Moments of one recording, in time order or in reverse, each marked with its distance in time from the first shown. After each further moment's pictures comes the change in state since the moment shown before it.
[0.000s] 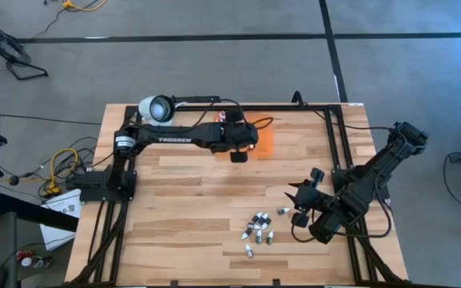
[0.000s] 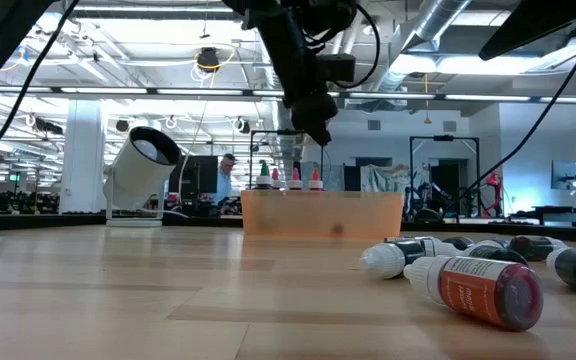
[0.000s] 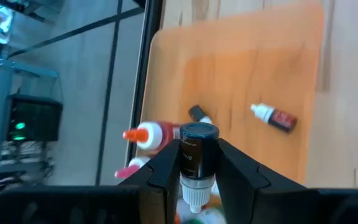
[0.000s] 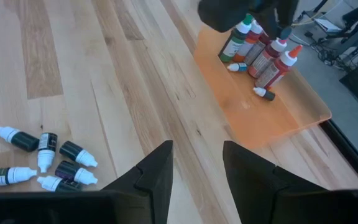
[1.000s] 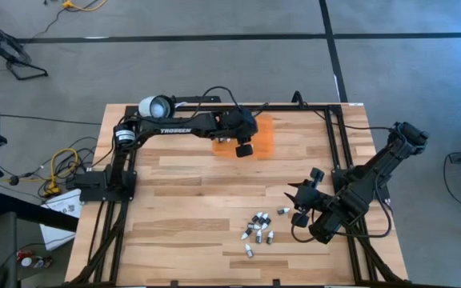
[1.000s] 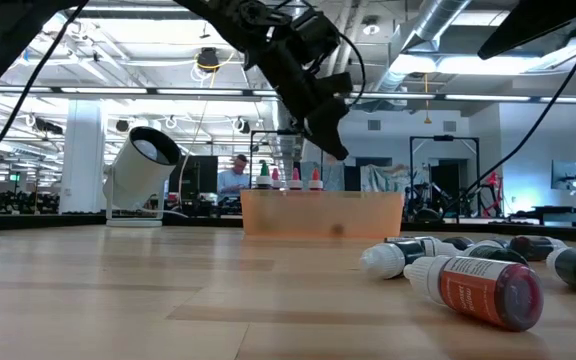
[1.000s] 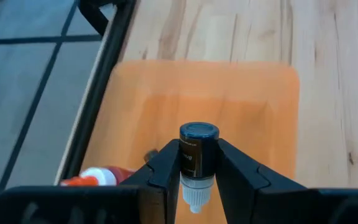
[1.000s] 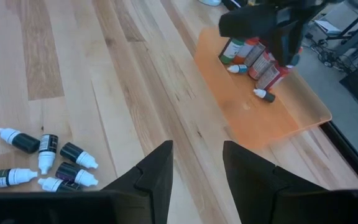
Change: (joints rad) left arm 0.132 0.005 -0.100 0.263 0.386 -0.072; right arm 0.000 0.000 0.000 0.008 0.003 -0.007
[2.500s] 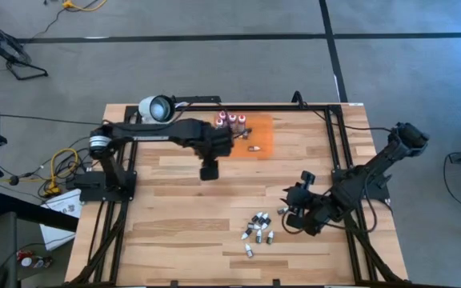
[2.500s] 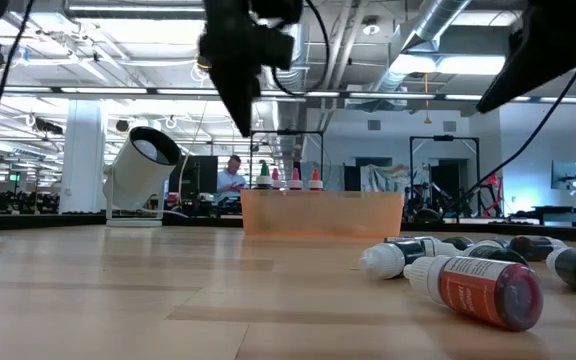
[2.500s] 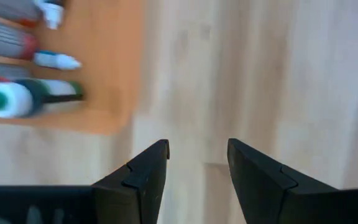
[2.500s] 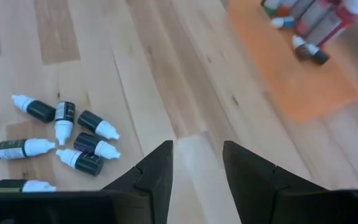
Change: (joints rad) left arm -0.150 -0.234 -0.055 -0.722 0.135 -0.187; right arm -0.099 0.000 -0.136 0.239 -0.213 -0.092
